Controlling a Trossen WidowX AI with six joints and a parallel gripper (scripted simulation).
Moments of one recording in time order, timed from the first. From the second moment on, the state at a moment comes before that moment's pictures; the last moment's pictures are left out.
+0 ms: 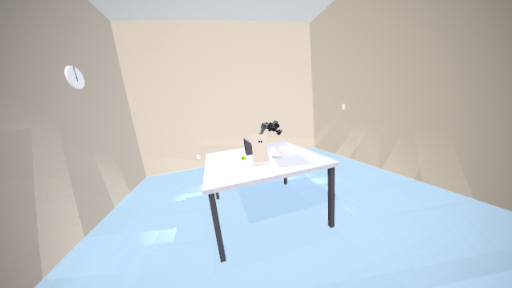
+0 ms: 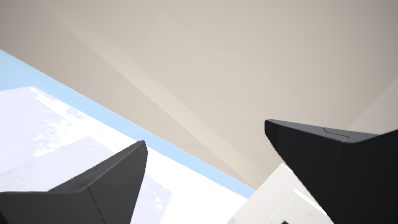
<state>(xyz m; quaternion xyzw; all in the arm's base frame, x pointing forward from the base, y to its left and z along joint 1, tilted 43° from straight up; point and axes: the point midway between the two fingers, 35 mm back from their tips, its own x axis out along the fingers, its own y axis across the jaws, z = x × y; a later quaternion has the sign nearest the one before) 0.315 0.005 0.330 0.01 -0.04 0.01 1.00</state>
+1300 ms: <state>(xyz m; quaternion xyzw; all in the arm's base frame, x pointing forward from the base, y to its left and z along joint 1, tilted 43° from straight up) 0.345 -0.049 0.207 0.56 -0.02 0.00 0.83</state>
